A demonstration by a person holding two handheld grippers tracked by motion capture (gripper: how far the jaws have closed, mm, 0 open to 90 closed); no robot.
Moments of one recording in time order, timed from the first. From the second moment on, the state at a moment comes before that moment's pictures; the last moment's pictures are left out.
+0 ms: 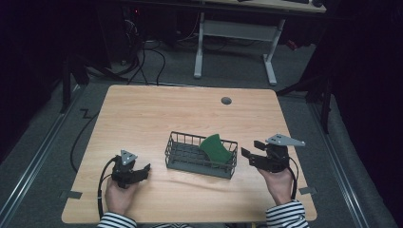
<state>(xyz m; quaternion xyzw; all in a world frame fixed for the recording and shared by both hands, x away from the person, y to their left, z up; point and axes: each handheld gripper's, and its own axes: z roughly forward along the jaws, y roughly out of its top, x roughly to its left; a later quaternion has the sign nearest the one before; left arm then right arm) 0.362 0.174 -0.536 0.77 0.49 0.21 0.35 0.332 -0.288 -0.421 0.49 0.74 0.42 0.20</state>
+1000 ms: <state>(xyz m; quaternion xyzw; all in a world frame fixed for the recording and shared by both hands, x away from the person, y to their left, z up) 0.362 0.174 -0.536 0.77 0.49 0.21 0.35 0.324 -0.338 -0.526 0.58 0.70 0.33 0.25</state>
